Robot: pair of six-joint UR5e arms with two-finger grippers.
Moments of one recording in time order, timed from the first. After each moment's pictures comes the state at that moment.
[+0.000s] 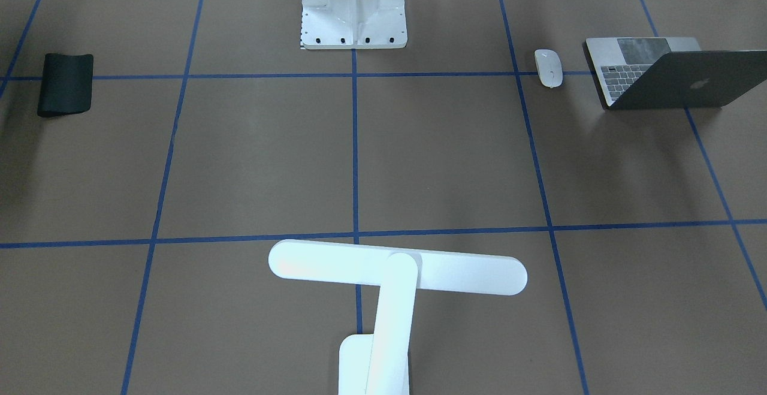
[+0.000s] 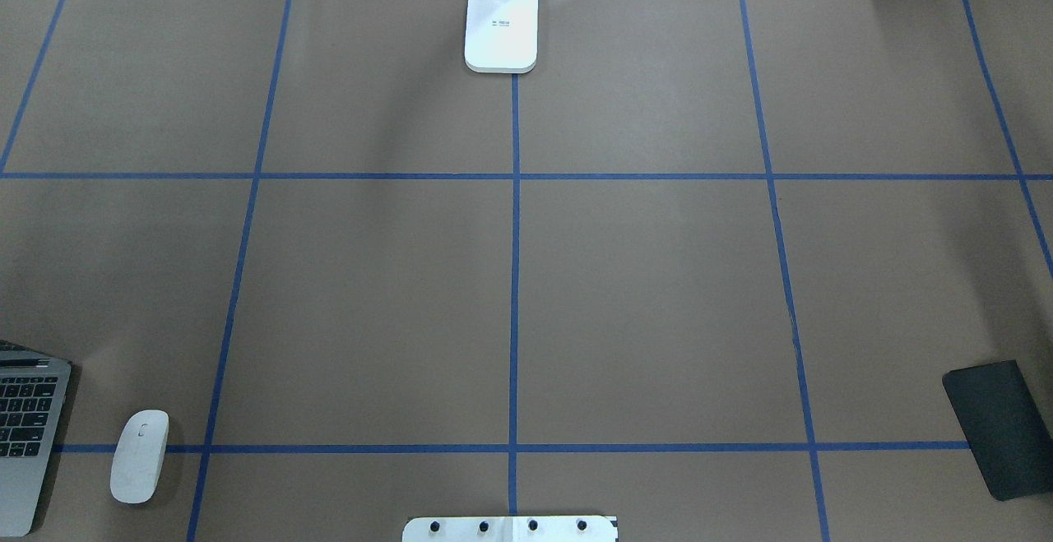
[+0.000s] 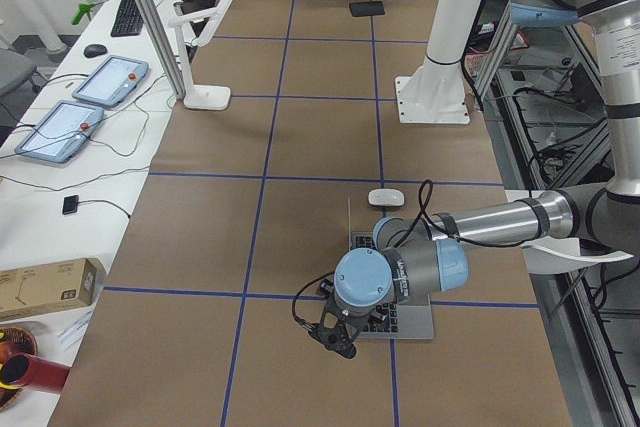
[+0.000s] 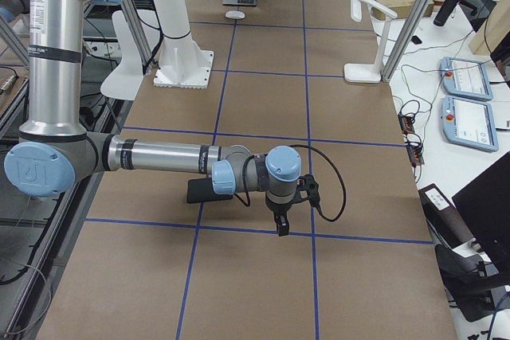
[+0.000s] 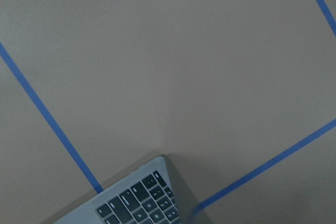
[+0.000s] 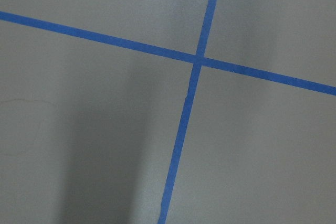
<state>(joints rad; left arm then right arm) -1.74 -1.24 -1.75 -1.54 -2.51 -0.89 1.47 -1.68 1.63 -1.40 2.33 -0.07</state>
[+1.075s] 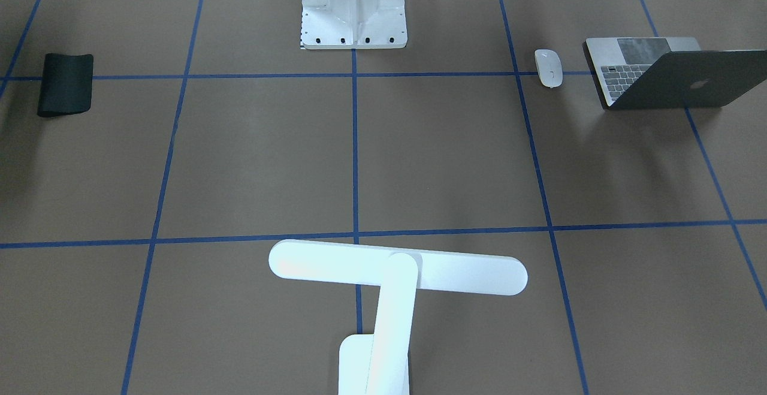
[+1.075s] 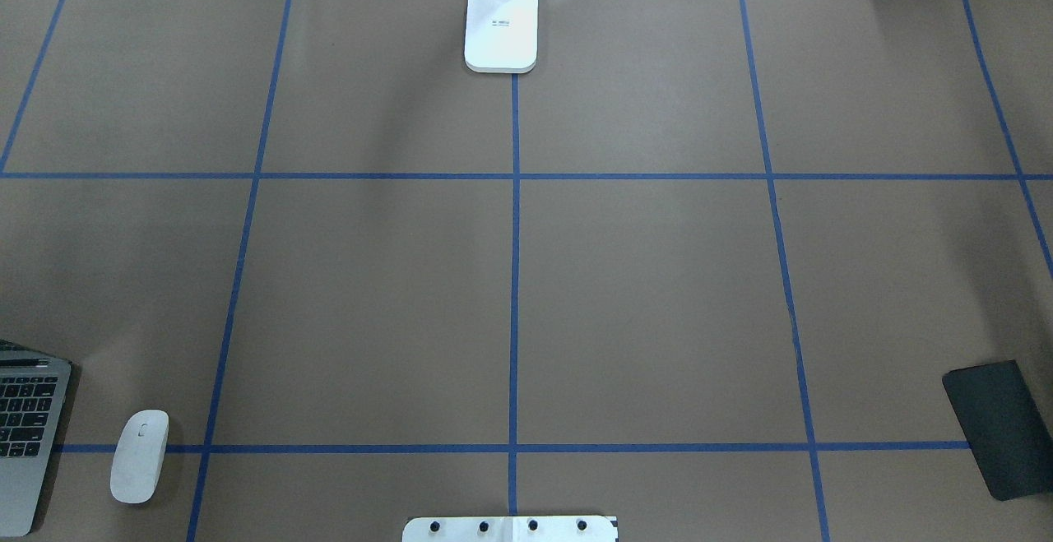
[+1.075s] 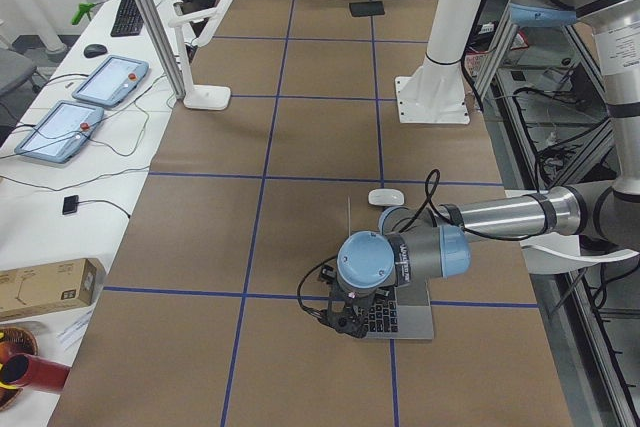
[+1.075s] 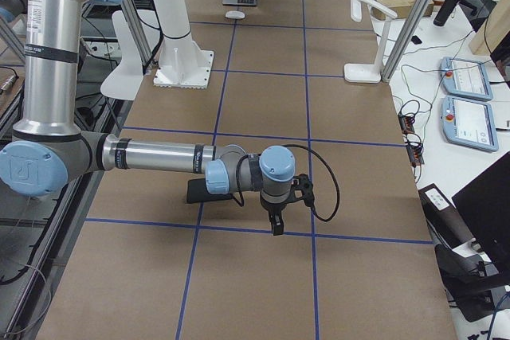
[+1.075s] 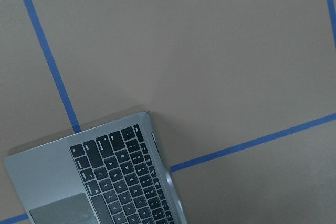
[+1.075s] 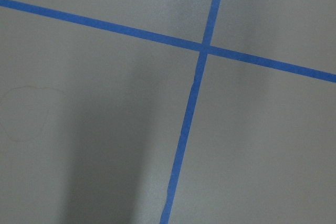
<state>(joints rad) -1.69 -1.22 -1.80 -1.54 -2.56 -1.06 1.47 -1.71 1.66 -1.40 2.33 -0.07</state>
